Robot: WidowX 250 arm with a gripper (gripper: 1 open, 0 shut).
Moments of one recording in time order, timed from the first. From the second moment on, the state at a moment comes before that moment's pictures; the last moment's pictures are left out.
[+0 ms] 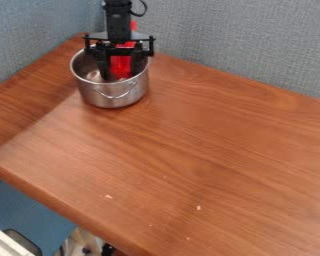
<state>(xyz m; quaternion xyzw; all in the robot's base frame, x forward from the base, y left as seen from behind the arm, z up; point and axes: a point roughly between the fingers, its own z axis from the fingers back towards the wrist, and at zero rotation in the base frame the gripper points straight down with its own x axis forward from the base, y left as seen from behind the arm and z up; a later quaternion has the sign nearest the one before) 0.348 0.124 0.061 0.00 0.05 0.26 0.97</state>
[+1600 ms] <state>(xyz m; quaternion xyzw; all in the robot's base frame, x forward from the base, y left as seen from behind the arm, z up) 0.344 0.117 0.050 0.00 0.05 0.24 0.97</state>
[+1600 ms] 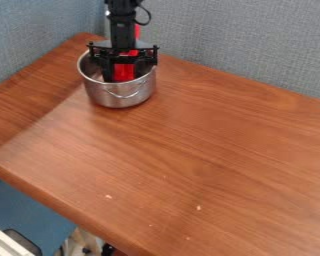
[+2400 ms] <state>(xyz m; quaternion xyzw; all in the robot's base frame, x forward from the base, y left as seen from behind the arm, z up) 0.346 0.115 0.050 0.00 0.03 0.23 0.97</state>
